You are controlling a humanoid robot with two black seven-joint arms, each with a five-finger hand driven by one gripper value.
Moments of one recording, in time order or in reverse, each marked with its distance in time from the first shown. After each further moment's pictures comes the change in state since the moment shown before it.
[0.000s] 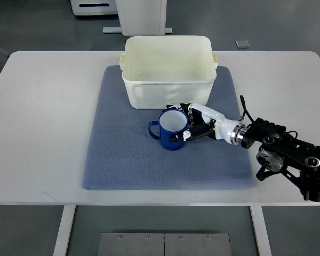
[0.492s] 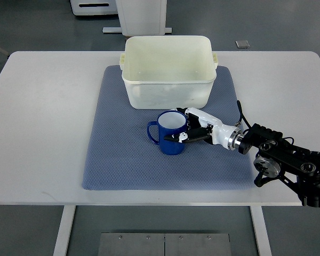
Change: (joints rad) left arm 0.000 0.000 0.000 0.000 0.000 0.000 0.000; right arm -0.017 0.025 -0.028 -0.020 -0.001 0.000 0.060
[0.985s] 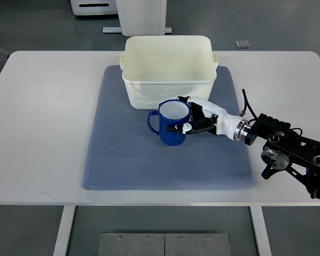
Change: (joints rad) left arm 0.000 0.000 -0.001 0.000 0.000 0.000 0.000; right arm 0.043 -0.104 0.014 0.120 0.008 0.020 0.035
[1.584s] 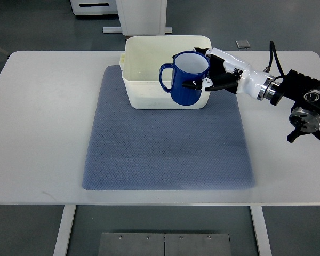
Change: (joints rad) left arm 0.000 0.000 0.001 0.000 0.000 0.000 0.000; right arm 0.173 -0.132 0.053 0.063 0.125 0.070 -0.031
